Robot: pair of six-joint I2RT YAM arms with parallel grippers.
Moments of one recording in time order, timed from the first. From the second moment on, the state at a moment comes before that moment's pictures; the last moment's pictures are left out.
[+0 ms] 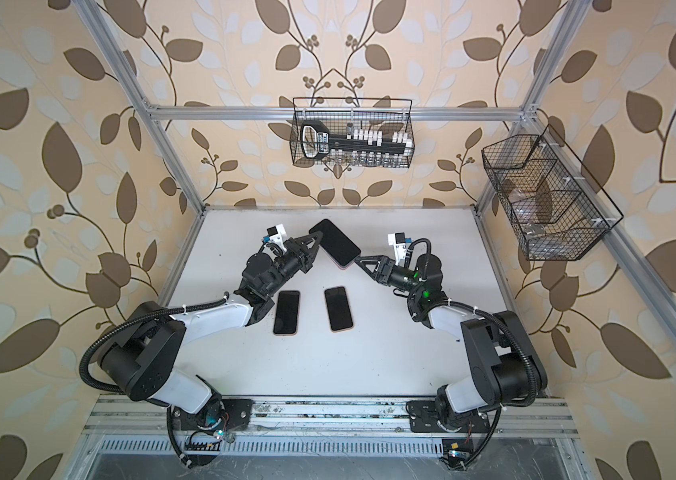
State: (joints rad) left arm -0.55 1.53 0.74 0.97 0.15 -1.49; right arm 0.22 1.50 0.58 0.92 -0.84 1.06
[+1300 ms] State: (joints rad) left arm -0.57 1.59 0.76 0.97 0.20 -1.46; right arm 0.23 1.56 0.58 1.13 -0.83 1.27
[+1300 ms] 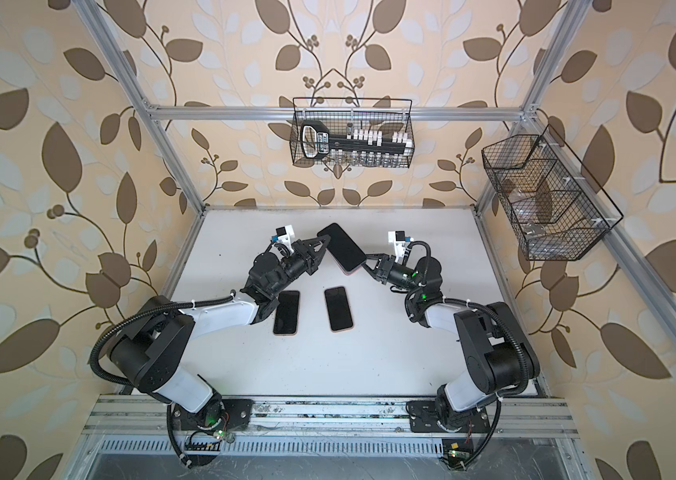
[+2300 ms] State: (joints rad) left arm -0.57 1.62 0.77 0.99 0.20 -1.49; right arm 0.23 1.51 0.55 1.10 -0.78 1.33
